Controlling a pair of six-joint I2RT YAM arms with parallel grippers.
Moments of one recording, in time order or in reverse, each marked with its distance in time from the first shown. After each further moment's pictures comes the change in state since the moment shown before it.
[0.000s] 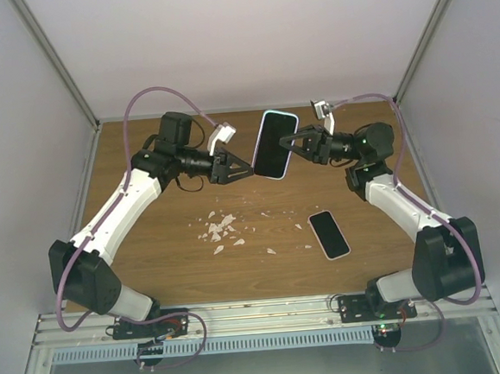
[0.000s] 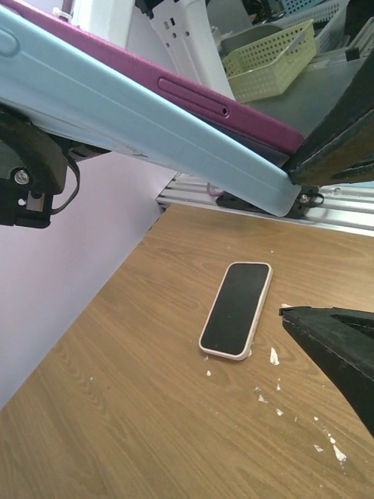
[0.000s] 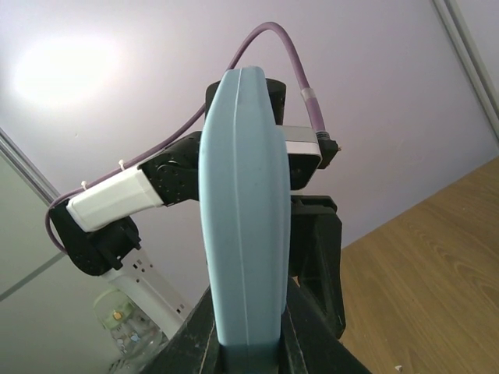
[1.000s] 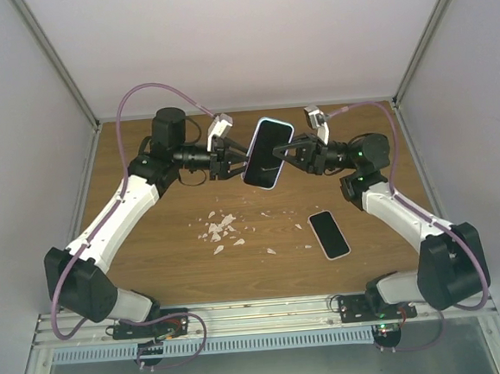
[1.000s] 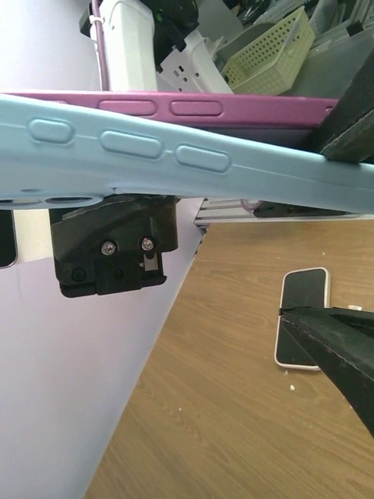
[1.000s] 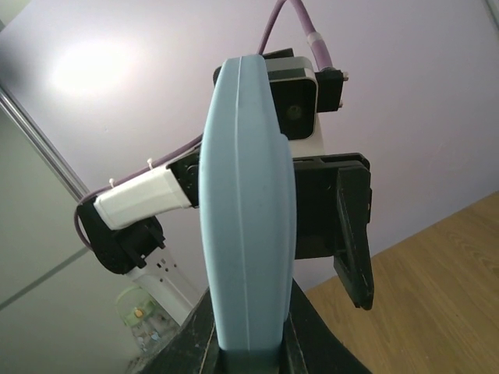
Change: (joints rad) left arm -0.016 -0.054 -0.050 0.303 0.087 -0.061; right arm 0.085 -0.041 -0.067 0.096 0.061 0.056
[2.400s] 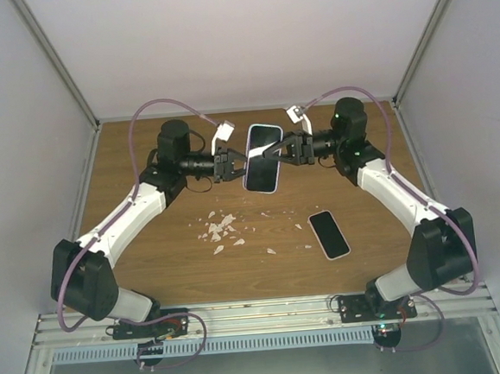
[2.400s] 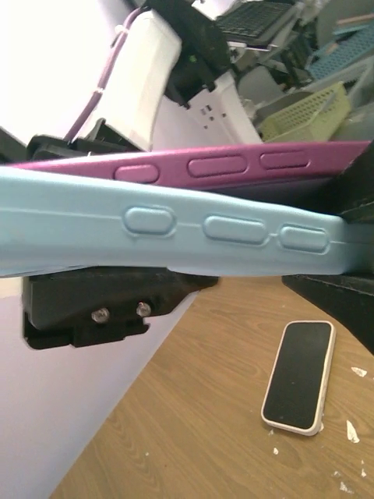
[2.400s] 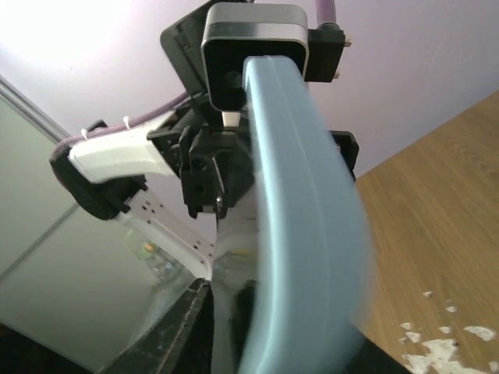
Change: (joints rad) left arm -0.011 0.012 -0.174 0.309 0.067 -0.338; right arm -0.009 0.107 0.278 -0.768 -0.204 -0.459
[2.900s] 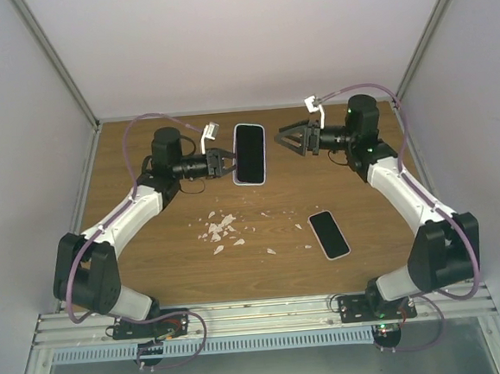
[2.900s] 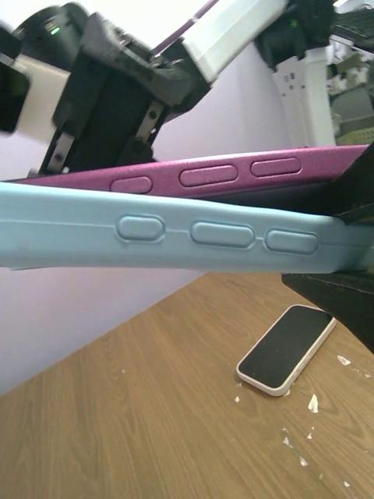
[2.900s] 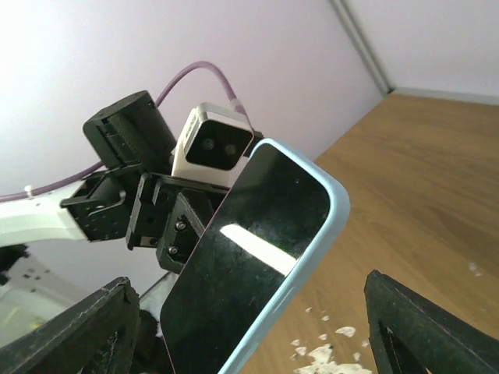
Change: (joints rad) left arm 0.087 0.026 -0.109 0.119 -0.122 -0.282; right arm -0.111 0.002 0.008 -0.142 0.227 -0.135
